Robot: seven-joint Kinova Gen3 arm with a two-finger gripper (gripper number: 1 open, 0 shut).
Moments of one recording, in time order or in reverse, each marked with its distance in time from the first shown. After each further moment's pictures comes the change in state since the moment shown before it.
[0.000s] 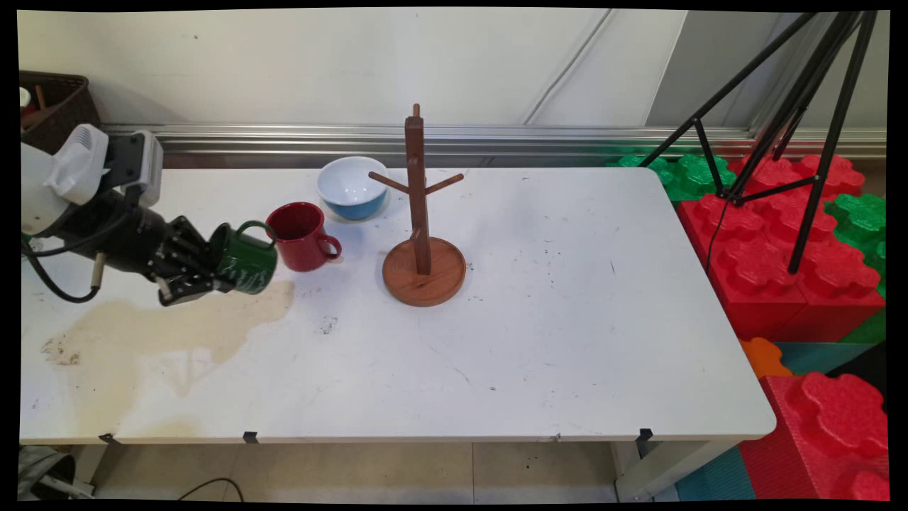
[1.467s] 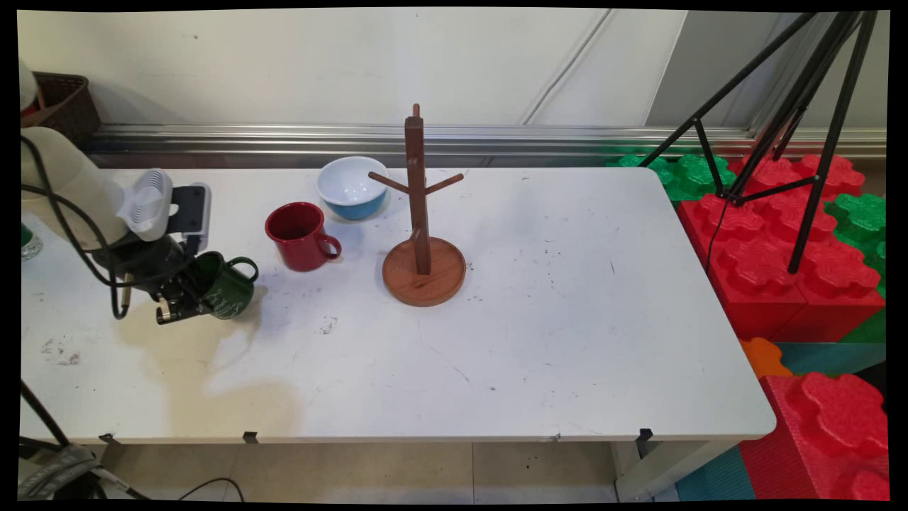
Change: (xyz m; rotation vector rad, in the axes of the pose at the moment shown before) arm 0.011 -0.016 0.058 0.010 -0.356 0.080
